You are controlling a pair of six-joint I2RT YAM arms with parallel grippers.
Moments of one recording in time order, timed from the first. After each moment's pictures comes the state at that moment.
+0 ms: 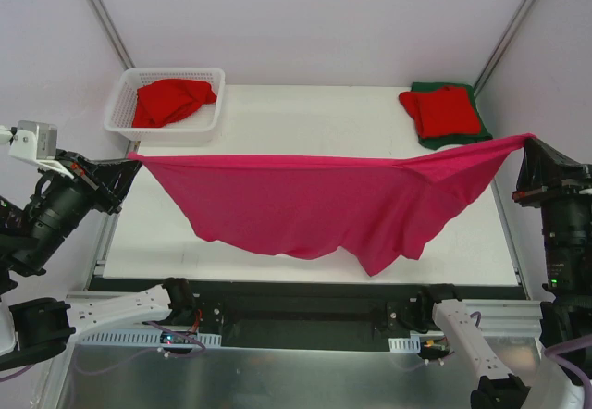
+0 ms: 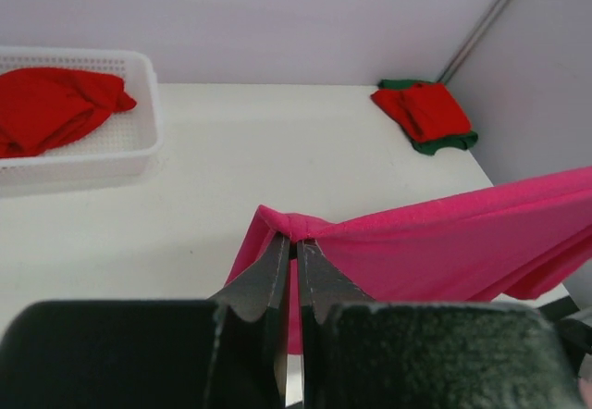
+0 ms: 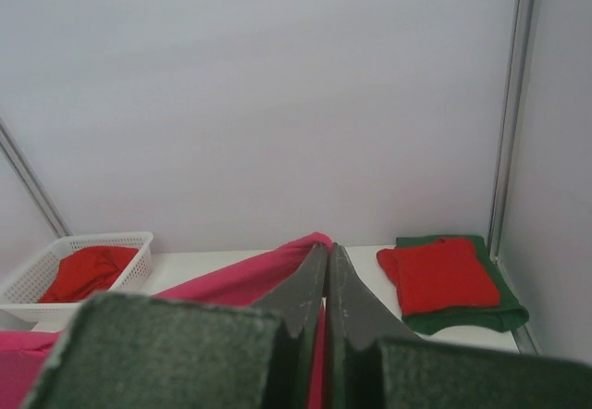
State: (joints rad) left arm -1.06 0.70 1.78 -1.14 -0.69 -0.31; right arm 0.11 0.65 1.65 -0.74 0.15 0.16
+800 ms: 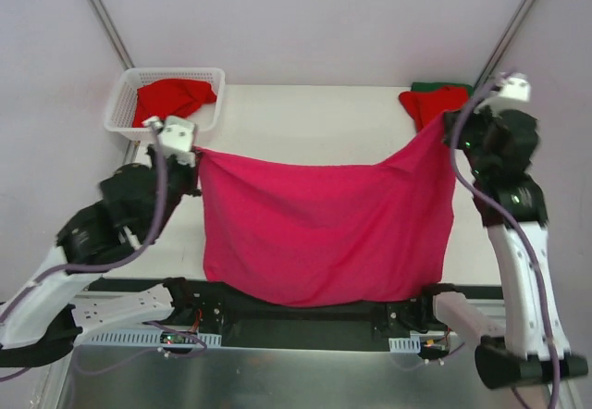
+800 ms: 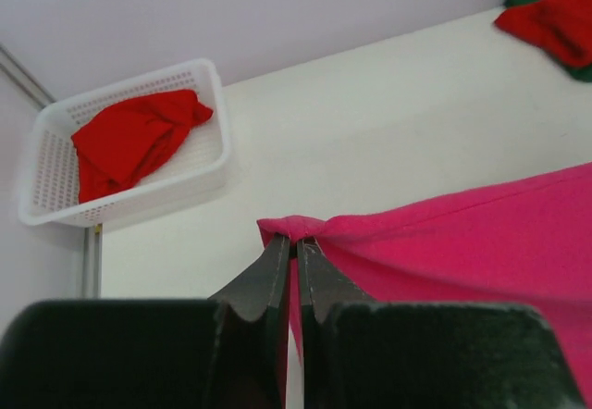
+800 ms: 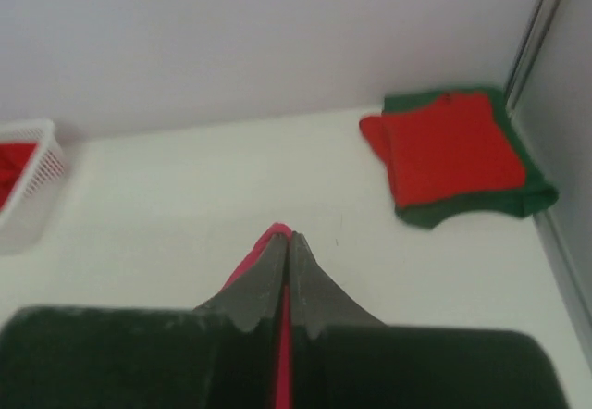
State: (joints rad) left arm -1.01 0.75 1.39 -0.79 -0.72 0.03; right arm 0.11 0.88 1.35 -0.52 0.08 0.21
